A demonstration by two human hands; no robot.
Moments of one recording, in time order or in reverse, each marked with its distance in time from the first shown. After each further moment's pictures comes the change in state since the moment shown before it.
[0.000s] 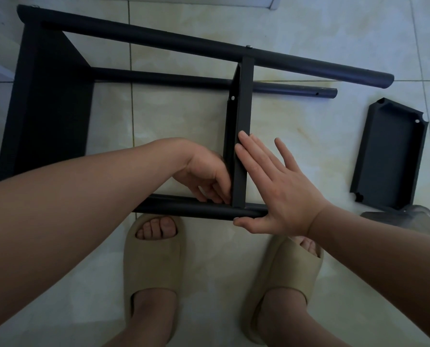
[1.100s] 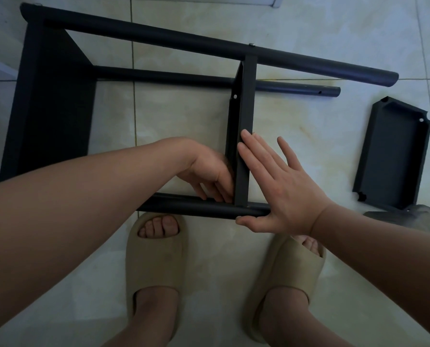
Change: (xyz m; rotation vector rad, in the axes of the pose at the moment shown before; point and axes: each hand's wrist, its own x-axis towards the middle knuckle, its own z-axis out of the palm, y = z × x) left_hand -0.001 0.002 0.002 0.103 0.043 0.009; right_hand 0.000 0.001 0.002 -0.001 0.016 -0.004
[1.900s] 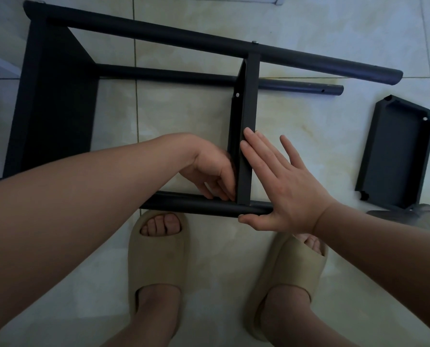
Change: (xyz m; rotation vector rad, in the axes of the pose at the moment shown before) left_hand 0.001 0.000 -0.003 -0.100 -0.031 0.009; right_hand 0.000 -0.001 0.000 0.004 -0.016 0.007
